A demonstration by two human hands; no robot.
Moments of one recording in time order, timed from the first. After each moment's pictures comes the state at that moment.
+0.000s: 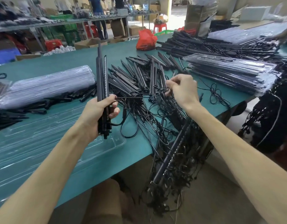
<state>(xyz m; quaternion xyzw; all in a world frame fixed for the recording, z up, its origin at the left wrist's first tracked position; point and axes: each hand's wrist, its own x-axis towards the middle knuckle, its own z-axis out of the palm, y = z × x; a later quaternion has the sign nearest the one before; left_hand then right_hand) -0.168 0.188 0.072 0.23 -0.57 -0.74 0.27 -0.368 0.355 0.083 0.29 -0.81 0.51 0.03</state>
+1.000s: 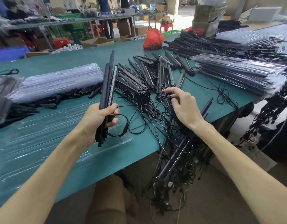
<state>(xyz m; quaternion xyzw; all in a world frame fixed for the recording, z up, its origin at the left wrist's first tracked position) -0.132 0.179 0.057 0.27 -0.64 -0.68 0.23 -0.337 0.368 0.047 0.40 -0.80 0.45 0.03</state>
